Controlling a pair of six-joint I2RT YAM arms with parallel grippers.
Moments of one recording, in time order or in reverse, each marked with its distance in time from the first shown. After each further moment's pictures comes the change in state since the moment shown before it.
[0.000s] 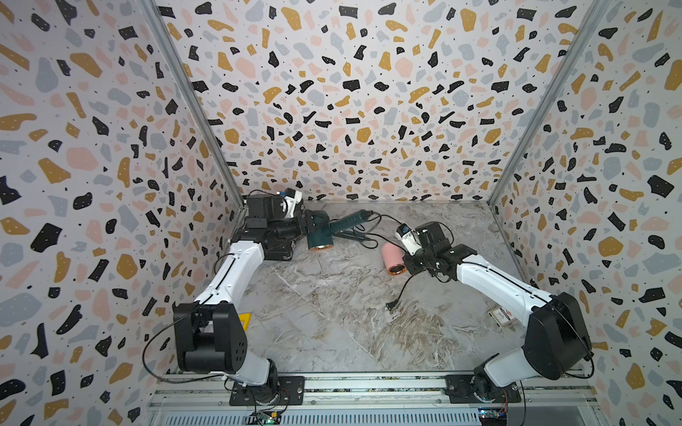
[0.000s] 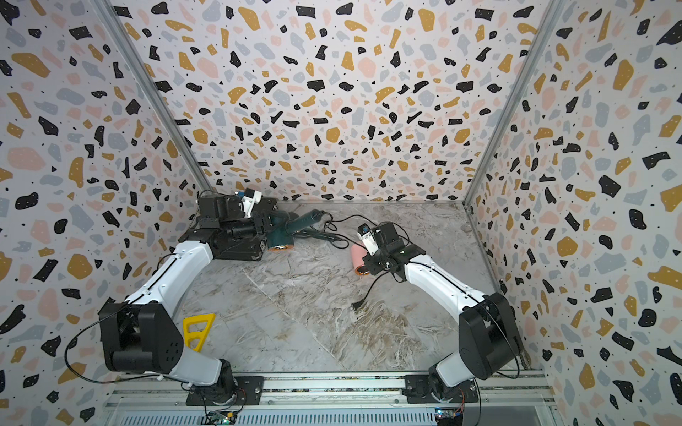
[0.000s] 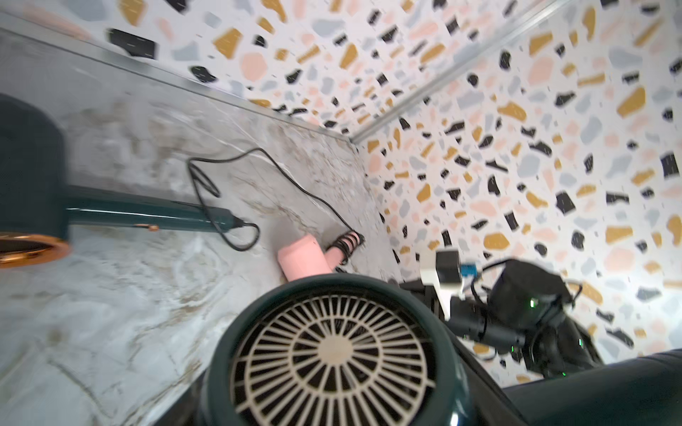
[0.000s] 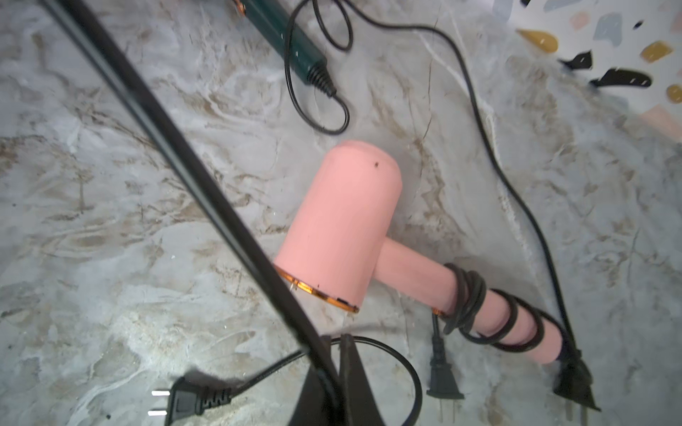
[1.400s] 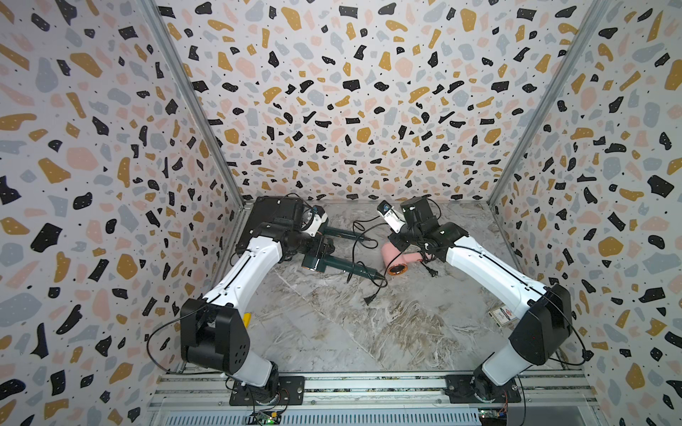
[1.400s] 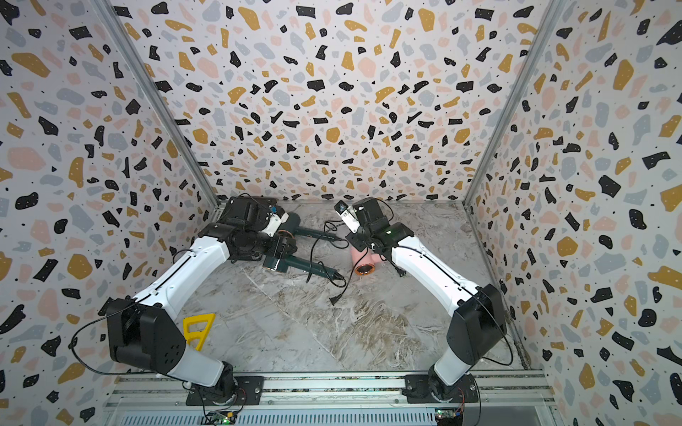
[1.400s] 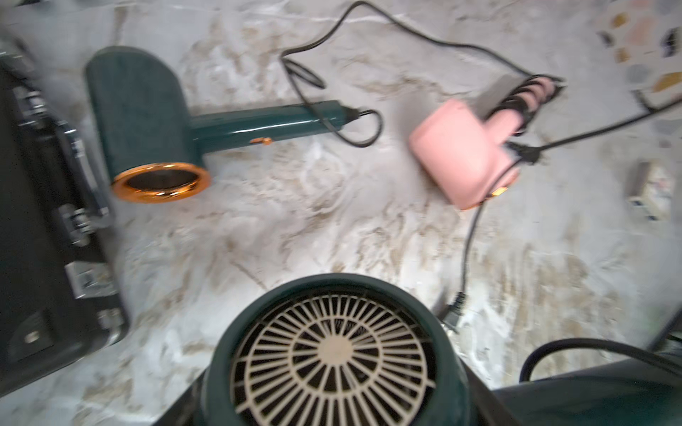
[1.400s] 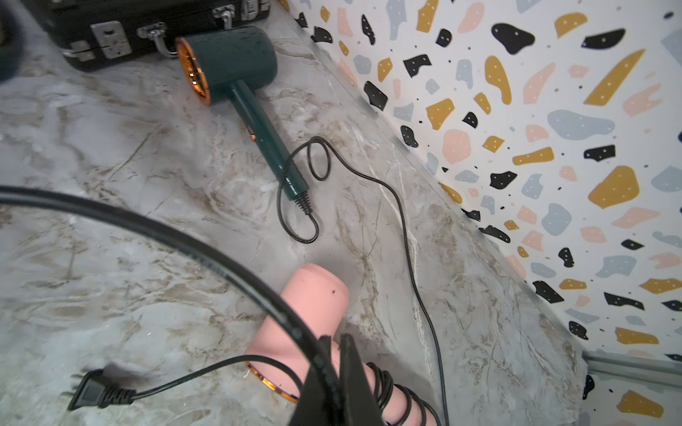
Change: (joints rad) left arm -0.248 -0.014 0.115 -0.491 -0.435 0.620; right arm 0.053 0.151 0.423 -0.066 0.139 -0.195
